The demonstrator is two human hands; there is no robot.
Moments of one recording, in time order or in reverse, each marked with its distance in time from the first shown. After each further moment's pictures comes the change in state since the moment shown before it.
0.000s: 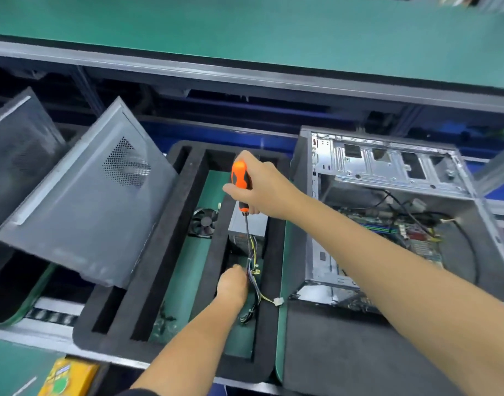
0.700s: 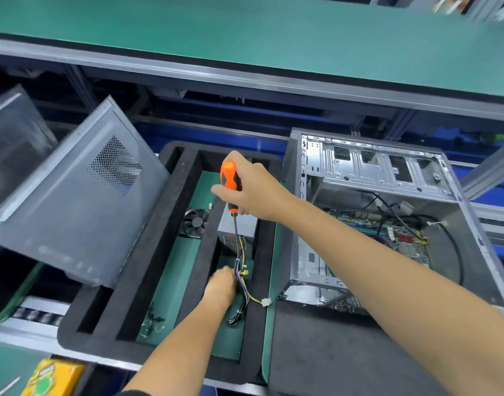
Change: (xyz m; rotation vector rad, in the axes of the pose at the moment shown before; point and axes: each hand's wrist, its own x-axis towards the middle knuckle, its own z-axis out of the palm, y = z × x) left_hand 0.001 0.000 0.002 -0.005 0.016 0.007; right_hand -0.007 0.003 -0.002 0.052 0.004 -0.055
